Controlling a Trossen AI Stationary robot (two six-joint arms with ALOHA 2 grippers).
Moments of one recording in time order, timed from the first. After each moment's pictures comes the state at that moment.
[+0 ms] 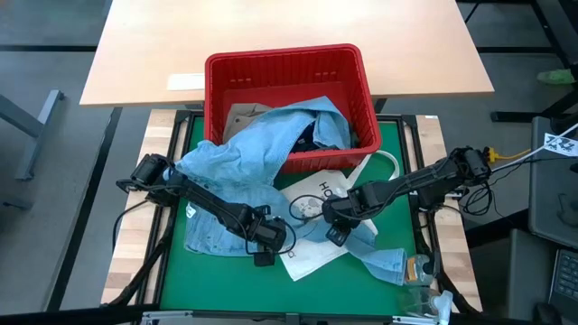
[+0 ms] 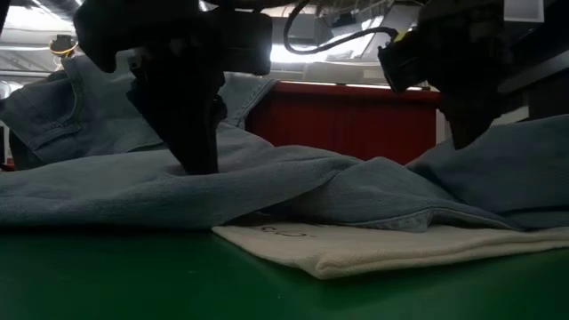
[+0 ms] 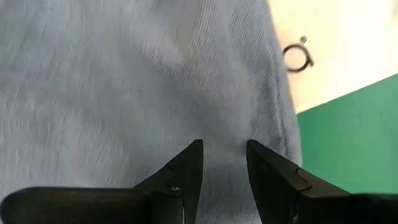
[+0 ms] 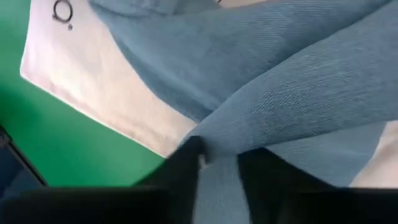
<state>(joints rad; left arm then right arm) -0.37 1.88 1.24 -0.59 -0.14 -0.50 0.27 1.60 1.10 -0.81 -0.15 0.88</state>
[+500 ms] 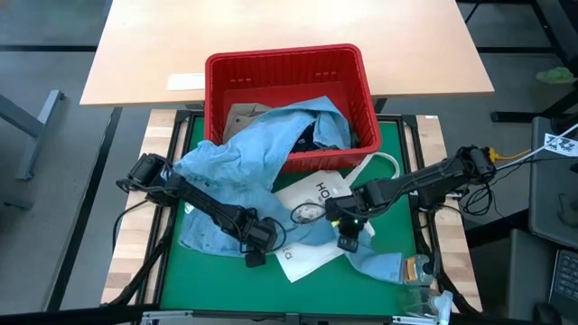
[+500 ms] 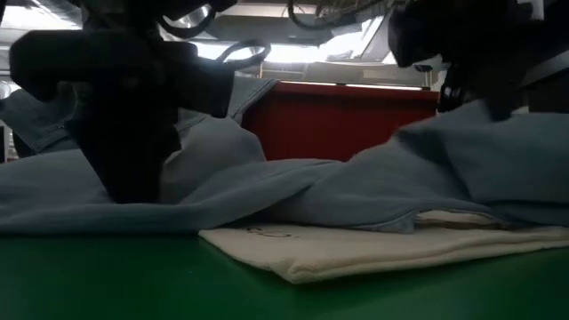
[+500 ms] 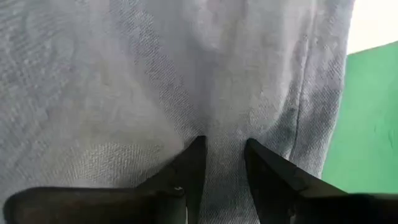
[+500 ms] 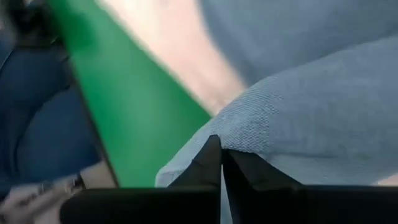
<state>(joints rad) -0.40 1.87 1.10 -0.60 -0.02 -0.68 0.30 1.55 1.10 -0.78 -0.38 0.60</state>
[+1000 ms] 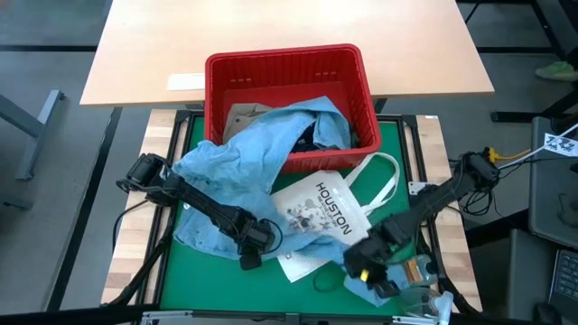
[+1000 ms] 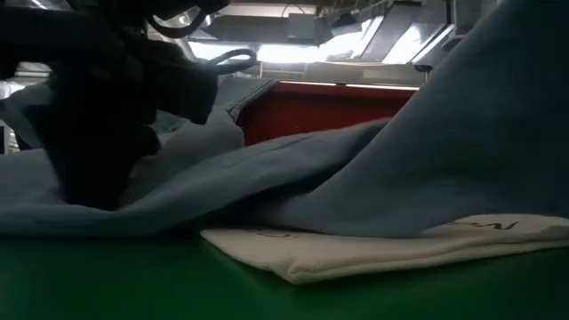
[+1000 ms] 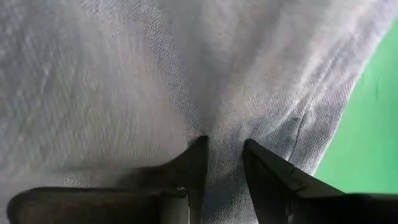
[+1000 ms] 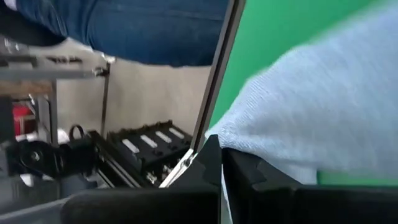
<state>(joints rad) -0.41 1.87 1.10 -0.68 0.11 -0.71 0.63 1.58 1.10 -0.64 -0.59 0.47</state>
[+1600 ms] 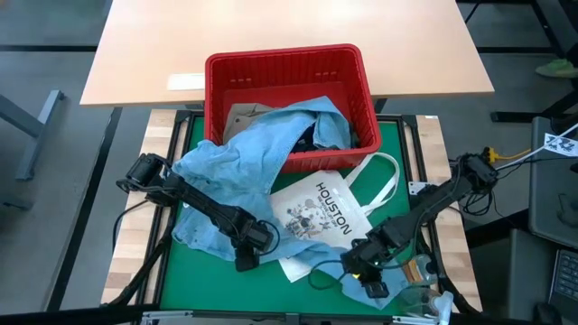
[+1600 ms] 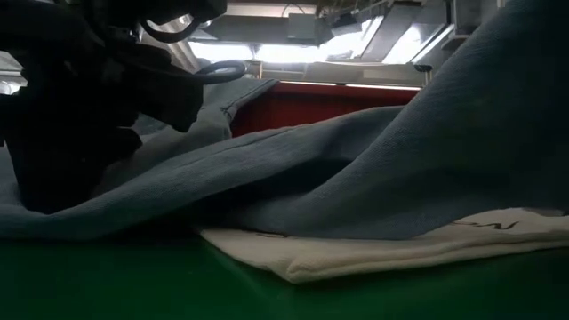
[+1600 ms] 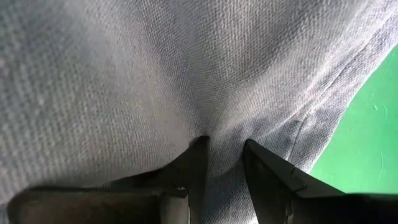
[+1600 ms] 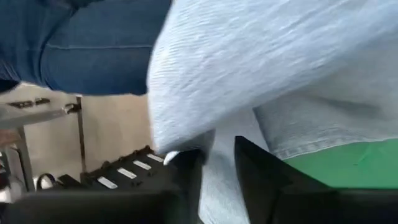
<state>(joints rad) -0.41 1.87 1.10 -0.72 0.18 -0.71 0.63 1.60 1.10 -0.64 -0.44 0.65</state>
